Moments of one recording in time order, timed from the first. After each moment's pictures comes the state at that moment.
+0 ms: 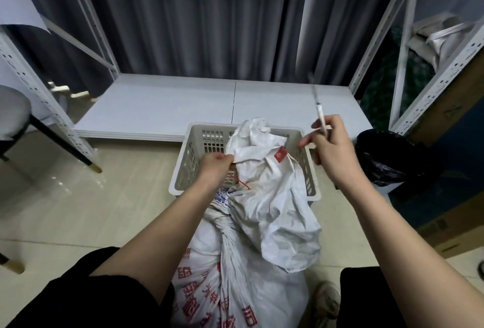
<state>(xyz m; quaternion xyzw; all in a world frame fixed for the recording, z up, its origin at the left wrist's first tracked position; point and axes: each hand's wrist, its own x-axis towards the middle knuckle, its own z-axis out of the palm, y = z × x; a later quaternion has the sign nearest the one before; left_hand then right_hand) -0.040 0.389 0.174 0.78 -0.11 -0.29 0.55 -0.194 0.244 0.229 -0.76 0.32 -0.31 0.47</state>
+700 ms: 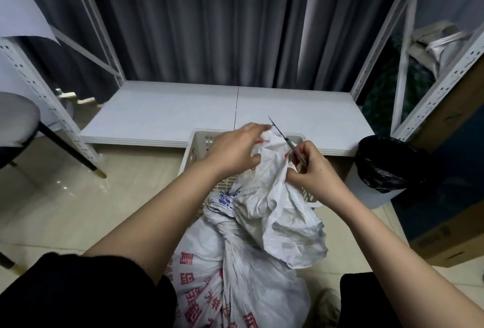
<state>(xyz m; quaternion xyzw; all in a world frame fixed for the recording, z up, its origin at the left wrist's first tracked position) -0.035 0.371 0.240 0.82 -0.55 -0.01 0.14 -0.196 0.263 0.218 -0.85 0.28 -0.18 0.40</state>
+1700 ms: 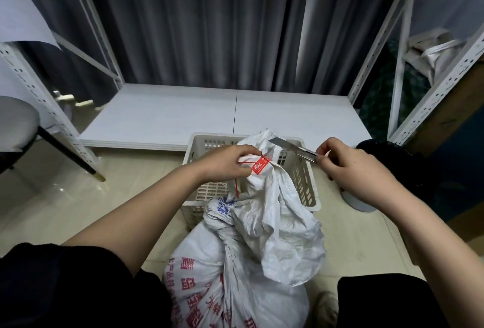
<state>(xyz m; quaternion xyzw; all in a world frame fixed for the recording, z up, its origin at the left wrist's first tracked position) -0.017 0.388 0.243 0.79 -0.54 -0.23 0.18 -0.228 0.251 0.286 -0.93 0.32 -0.07 0.17</state>
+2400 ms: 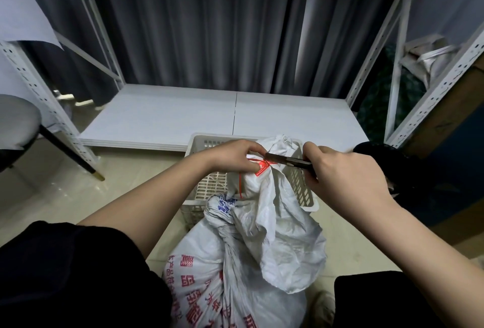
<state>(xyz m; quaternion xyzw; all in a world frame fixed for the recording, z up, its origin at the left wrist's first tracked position) -0.023 0.376 0.259 0.76 -0.54 -0.29 0.21 -0.226 0.294 0.292 -0.94 0.25 -0.12 -0.19</state>
